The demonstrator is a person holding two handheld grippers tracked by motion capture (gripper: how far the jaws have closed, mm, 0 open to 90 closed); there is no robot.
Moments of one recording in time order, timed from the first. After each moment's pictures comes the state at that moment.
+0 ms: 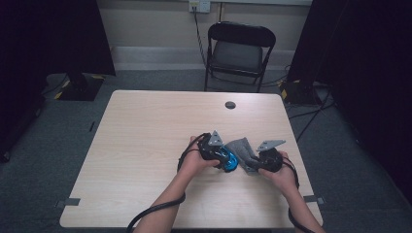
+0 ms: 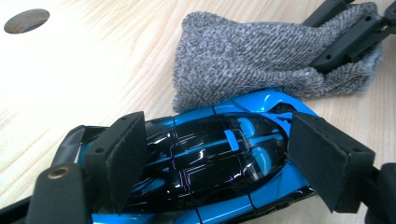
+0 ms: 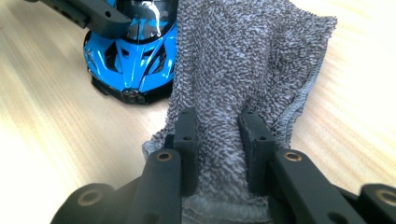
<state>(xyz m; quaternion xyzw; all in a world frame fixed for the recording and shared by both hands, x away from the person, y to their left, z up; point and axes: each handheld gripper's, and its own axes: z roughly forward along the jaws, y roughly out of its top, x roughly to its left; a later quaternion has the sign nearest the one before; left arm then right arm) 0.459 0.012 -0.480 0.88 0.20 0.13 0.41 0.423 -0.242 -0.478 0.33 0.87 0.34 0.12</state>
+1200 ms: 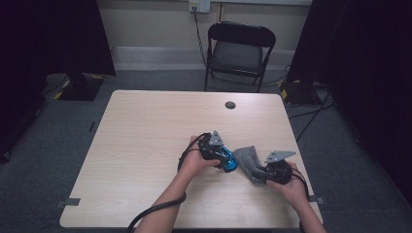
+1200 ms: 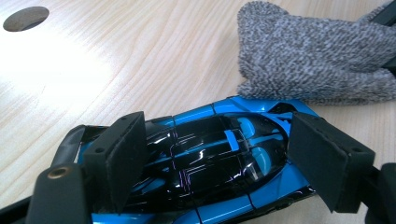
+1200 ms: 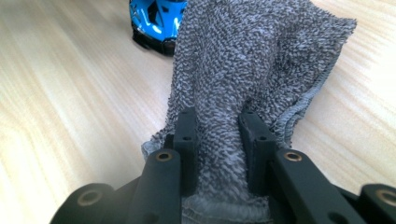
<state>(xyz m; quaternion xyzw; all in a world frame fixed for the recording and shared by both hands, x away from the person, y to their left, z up) 0.460 0.011 -0.479 0.88 0.20 0.13 0.41 0.386 -0.262 -0.478 0.32 0.87 0.35 0.11</state>
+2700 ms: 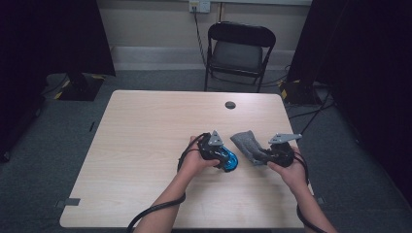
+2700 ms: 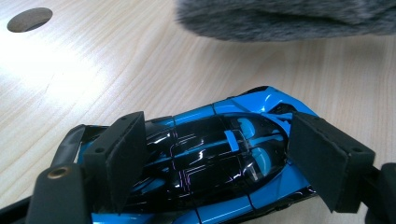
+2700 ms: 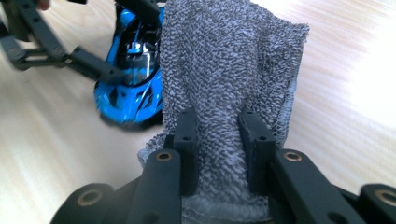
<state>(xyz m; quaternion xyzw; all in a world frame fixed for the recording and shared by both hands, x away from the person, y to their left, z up) 0.459 0.012 -0.480 0.88 0.21 0.13 0.41 0.424 -0.262 -0.443 0.36 0.84 0.38 0.14</state>
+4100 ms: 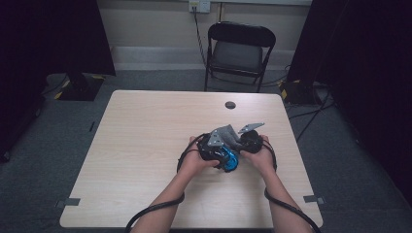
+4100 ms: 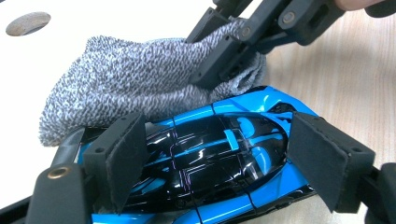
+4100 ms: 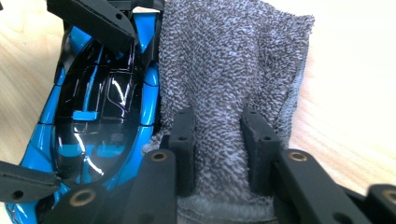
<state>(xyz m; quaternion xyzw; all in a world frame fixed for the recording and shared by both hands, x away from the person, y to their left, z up) 0.459 0.013 -0.481 0.88 0.20 0.13 0.42 0.486 -0.188 -0.476 0.35 0.86 0.34 0.13</state>
